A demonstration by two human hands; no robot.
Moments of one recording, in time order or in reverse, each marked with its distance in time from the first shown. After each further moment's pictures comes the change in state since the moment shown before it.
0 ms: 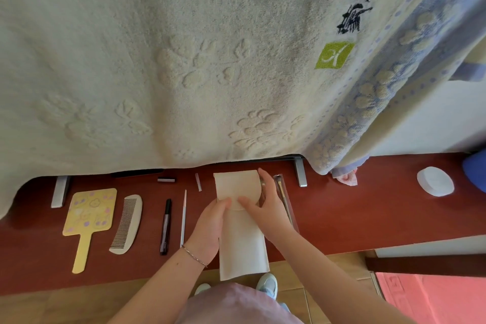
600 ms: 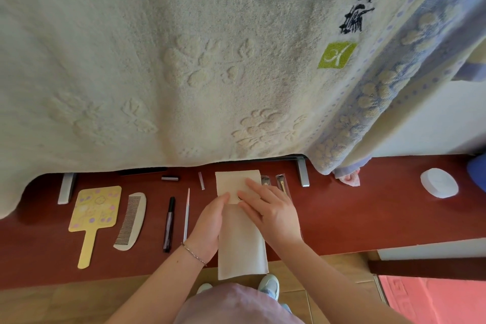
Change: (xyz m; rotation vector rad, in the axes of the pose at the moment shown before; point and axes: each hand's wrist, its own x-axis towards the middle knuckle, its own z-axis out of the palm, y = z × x) left_hand -0.001 0.002 -0.003 -0.137 -0.022 -0.077; right_hand -0.007 0.007 -0.007 -0.806 0.323 -0.885
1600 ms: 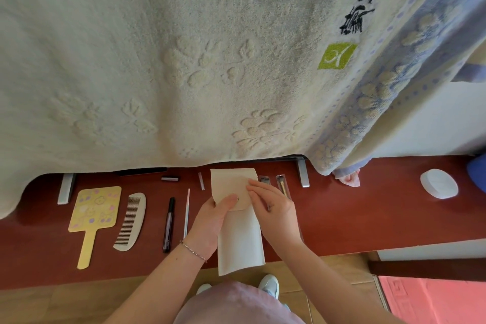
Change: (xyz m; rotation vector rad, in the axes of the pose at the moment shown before) left_hand 0.013 -0.005 -0.011 0.127 -0.021 0.110; right_hand 0.006 -0.018 -0.010 0.451 0.033 0.439
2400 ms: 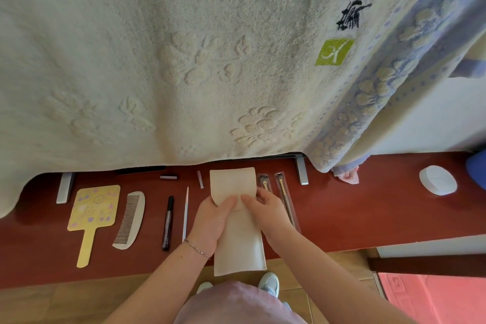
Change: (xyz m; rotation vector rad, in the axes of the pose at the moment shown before) left_hand 0.000 -0.003 0.007 0.171 0.175 0.072; right_hand 0.008 -0.008 0.003 0.376 -0.317 0.816
